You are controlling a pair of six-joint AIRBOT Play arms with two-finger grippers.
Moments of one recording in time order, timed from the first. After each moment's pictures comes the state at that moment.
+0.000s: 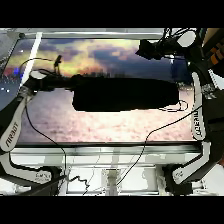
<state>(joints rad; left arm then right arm) 0.07 -1.62 1.30 0.58 -1.00 -1.06 0.09 -1.78 2.05 -1.00 1.15 1.57</state>
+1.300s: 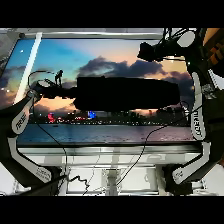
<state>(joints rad) 0.07 -1.85 1.31 0.70 -0.88 -0.99 0.09 -1.78 2.05 -1.04 1.20 1.57</state>
